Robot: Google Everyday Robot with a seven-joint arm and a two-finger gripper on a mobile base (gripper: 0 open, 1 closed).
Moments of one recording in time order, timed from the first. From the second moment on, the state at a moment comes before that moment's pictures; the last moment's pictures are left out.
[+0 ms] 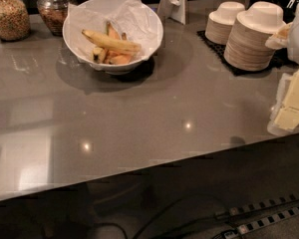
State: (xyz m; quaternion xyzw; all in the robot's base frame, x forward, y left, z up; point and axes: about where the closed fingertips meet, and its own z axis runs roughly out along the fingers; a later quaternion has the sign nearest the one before) arm 0.438 -0.217 0.976 -0.60 0.78 -0.03 0.16
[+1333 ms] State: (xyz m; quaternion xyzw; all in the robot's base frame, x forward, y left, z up) arm 0.525 -0.150 0.988 -0.60 0.74 0.02 0.31
